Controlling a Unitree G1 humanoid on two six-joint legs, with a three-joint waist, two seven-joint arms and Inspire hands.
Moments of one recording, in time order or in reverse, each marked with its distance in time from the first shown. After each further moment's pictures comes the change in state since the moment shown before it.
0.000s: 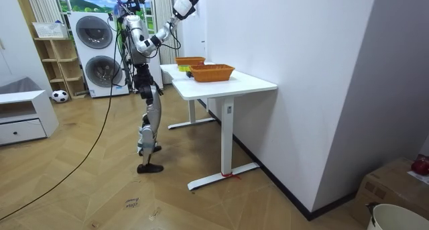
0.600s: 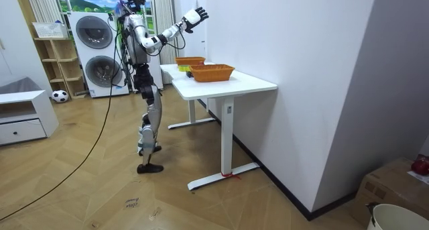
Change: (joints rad) left arm -0.043 0.037 -0.019 -0.037 0.022 0.019 -0.035; right arm -0.013 -0.078 0.227 0.031 -0.178 0.078 0.394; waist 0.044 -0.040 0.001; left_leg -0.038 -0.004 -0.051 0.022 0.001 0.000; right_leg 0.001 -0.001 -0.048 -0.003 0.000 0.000
